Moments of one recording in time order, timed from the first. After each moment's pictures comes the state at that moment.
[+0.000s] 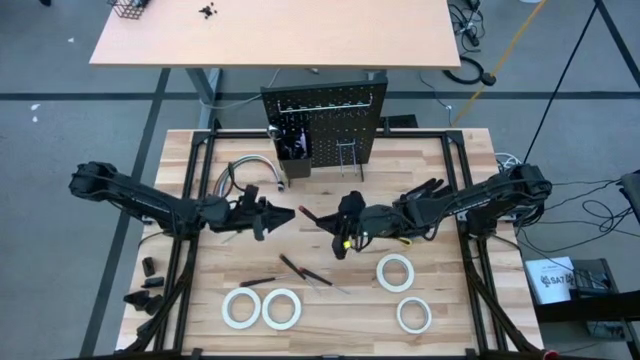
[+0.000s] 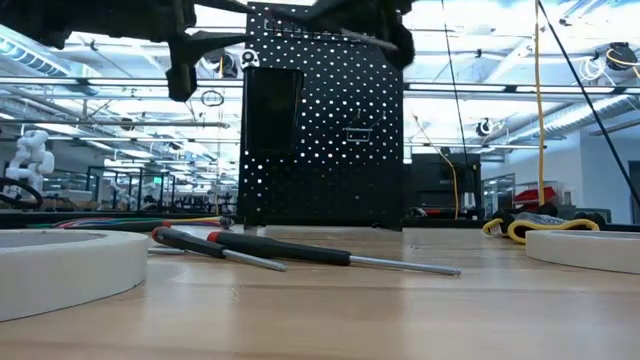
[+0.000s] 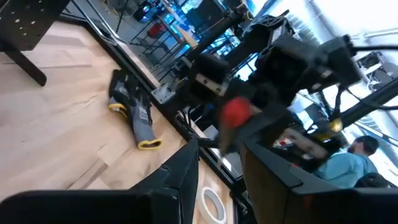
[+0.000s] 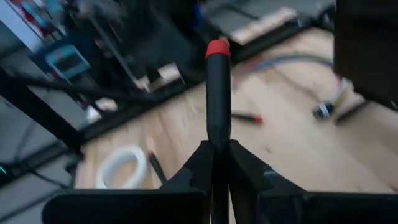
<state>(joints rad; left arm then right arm) -0.20 1.06 0.40 0.67 -0.29 -0.86 0.22 1.56 1.10 0.09 0.37 0.58</state>
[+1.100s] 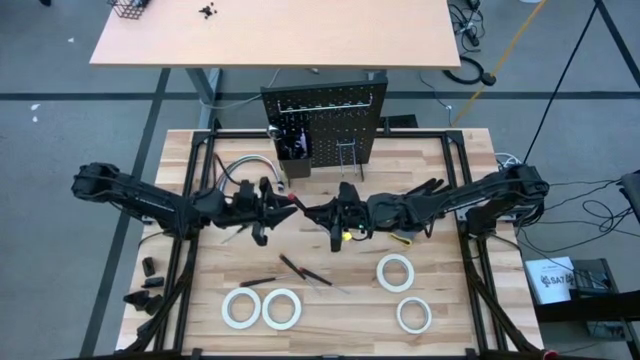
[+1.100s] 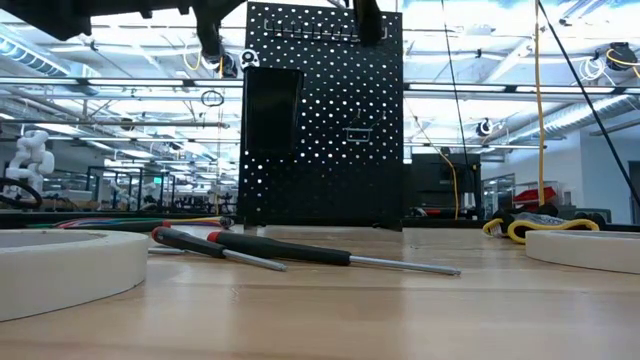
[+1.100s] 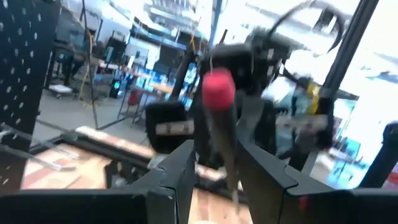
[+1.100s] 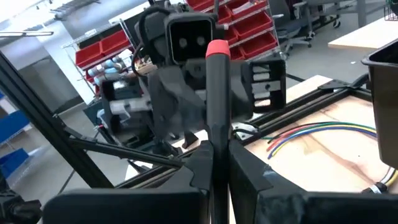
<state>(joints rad) -0.16 1.12 0.46 0.89 -0.21 -0.28 0.18 1.59 1.10 0.43 0.31 0.49</state>
